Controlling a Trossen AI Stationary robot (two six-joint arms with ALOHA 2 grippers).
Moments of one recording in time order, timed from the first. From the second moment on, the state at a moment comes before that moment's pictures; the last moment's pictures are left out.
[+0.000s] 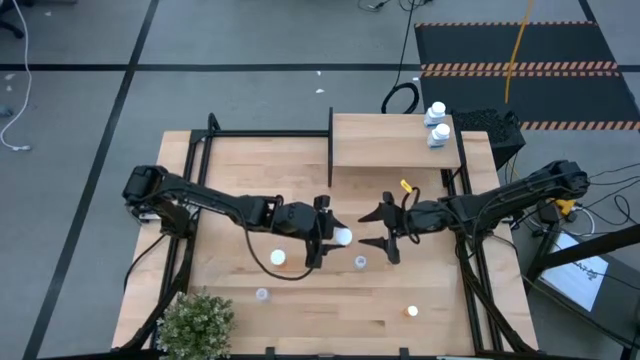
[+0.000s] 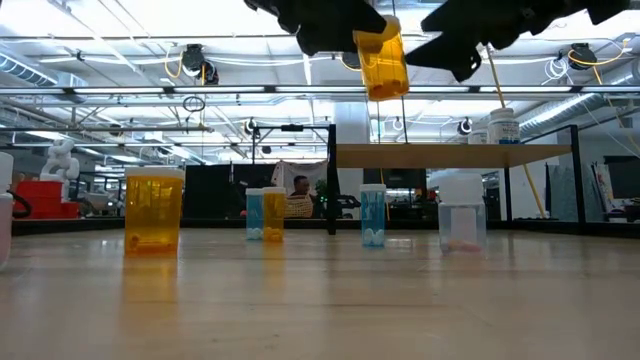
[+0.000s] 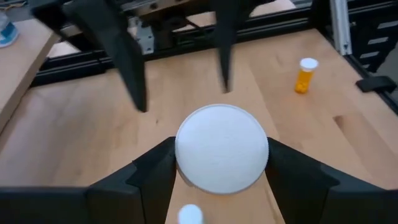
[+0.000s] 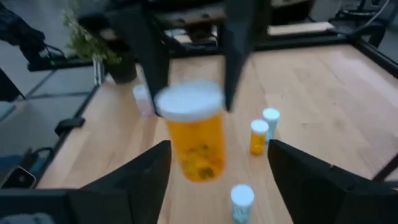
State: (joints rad) left arm -0.16 1.68 1.23 -0.04 -0.08 0.11; right arm 0.24 1.09 0.60 0.13 0.18 0.19
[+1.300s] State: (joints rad) left arm -0.10 1.68 1.23 0.00 -0.08 0.14; right arm 0.21 1.26 0.60 0.37 0.24 0.02
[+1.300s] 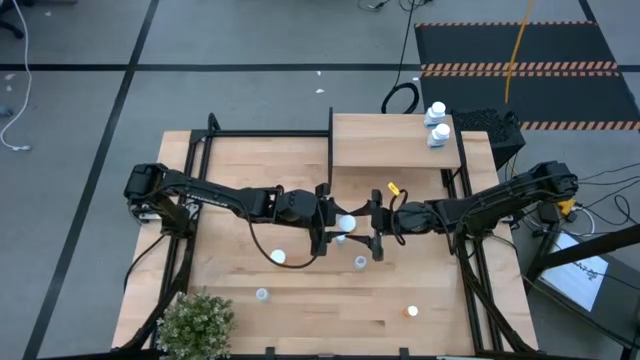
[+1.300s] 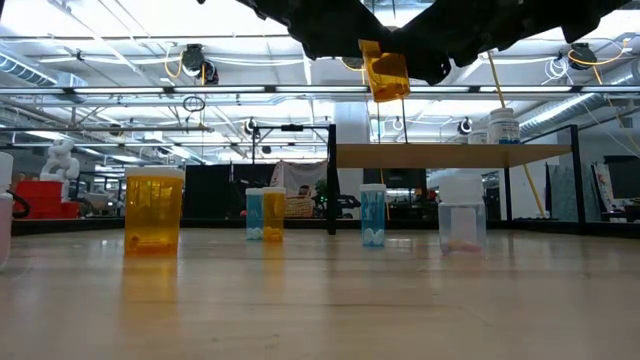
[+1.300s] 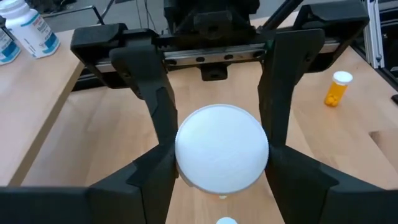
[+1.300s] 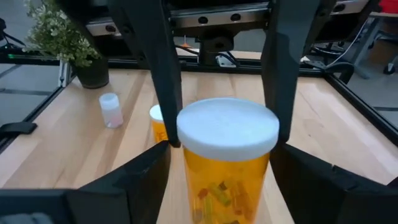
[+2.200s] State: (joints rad) left arm -0.15 1.52 1.23 -0.10 -0.14 0.18; right arm 0.21 1.25 0.60 0.36 0.24 0.01
